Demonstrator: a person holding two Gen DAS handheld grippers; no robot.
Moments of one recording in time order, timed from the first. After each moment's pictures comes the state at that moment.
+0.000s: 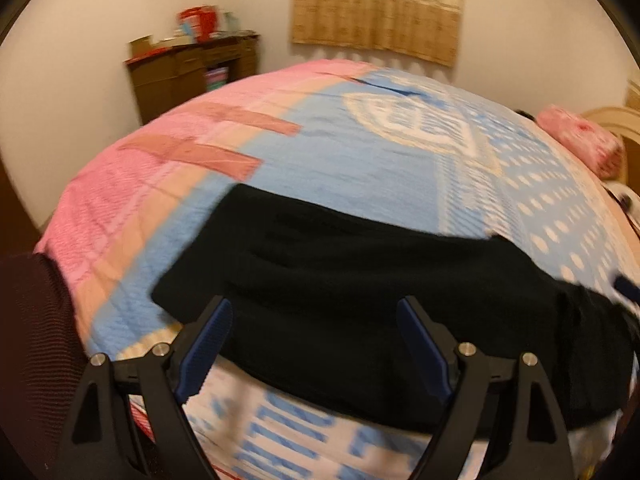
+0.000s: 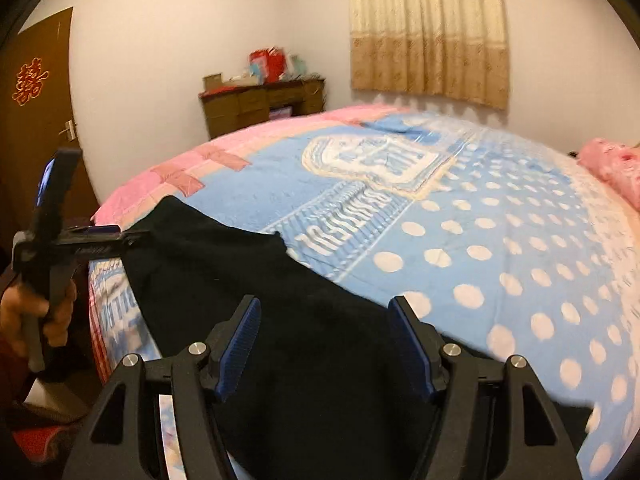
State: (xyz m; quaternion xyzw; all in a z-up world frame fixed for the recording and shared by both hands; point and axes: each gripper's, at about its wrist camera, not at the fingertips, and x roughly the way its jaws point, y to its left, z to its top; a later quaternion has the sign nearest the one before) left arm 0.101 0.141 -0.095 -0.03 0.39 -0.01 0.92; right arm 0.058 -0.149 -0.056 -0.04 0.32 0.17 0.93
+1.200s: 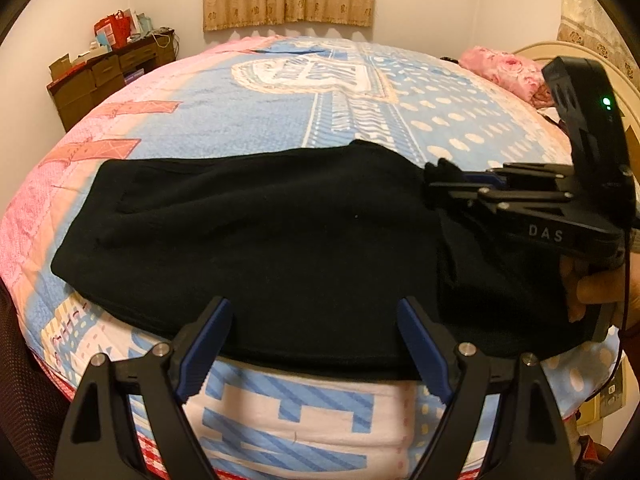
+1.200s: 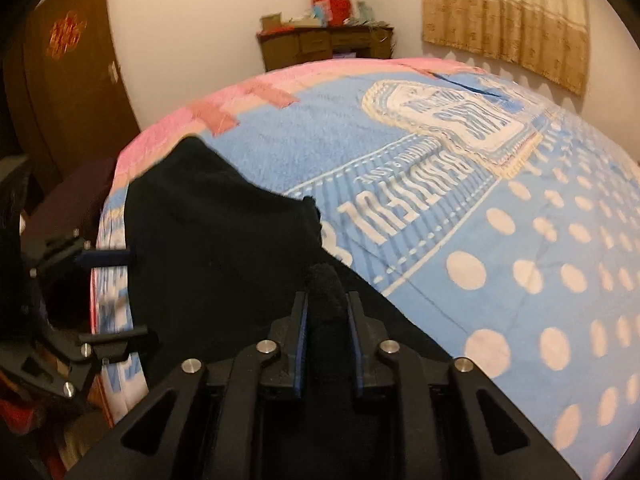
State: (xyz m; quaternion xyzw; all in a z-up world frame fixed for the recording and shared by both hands) left arm 0.070 0.064 -0.116 0.03 0.42 -0.12 0.90; right arm 0.133 -0.113 -0.096 -0.07 0.39 0.27 0.88
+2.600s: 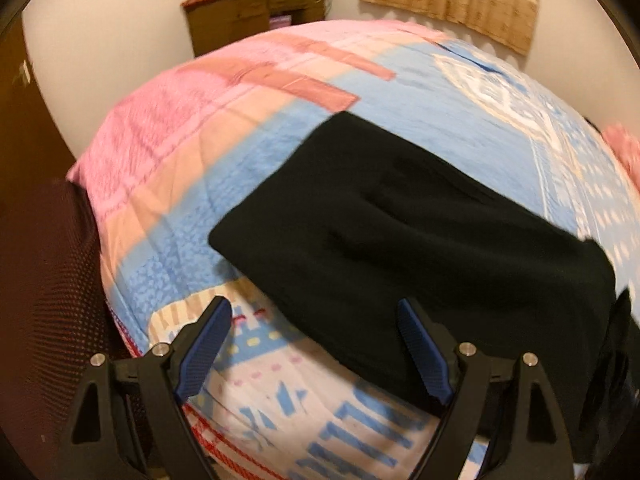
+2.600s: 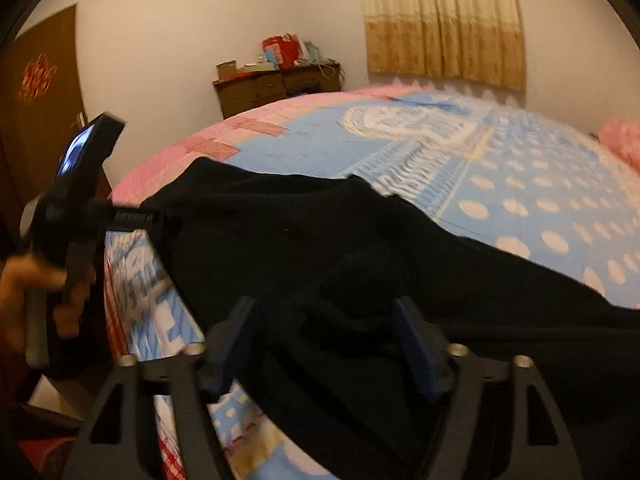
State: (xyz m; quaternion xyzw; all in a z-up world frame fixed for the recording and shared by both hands) left arm 0.126 0.204 -0.133 -0.09 0.47 0.11 0.87; right arm 0.034 -0.065 -0.111 -0.03 0.32 0.19 0.93
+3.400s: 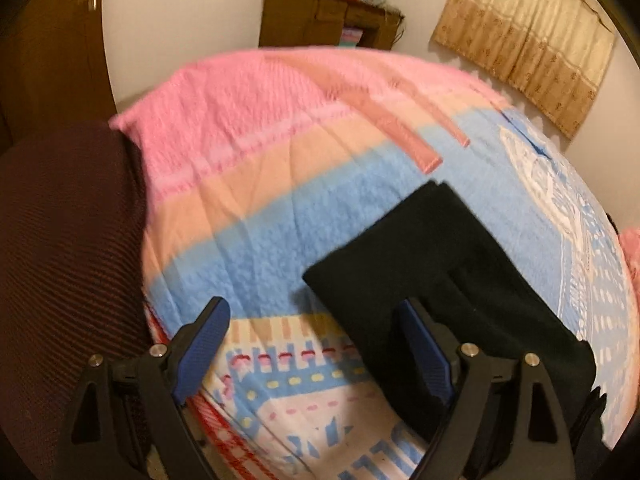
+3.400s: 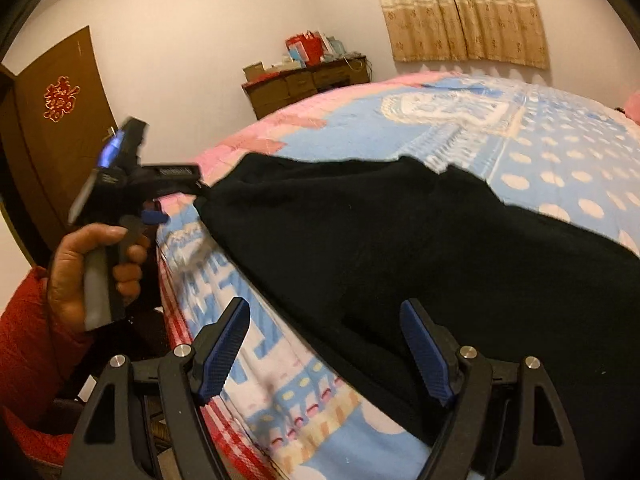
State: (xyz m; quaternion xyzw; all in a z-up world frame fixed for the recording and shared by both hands) left arm 0.116 0.257 -0.131 -0.22 0.43 0.18 0.86; right arm 0.012 -0.068 -0.113 0.03 0.33 0.26 0.91
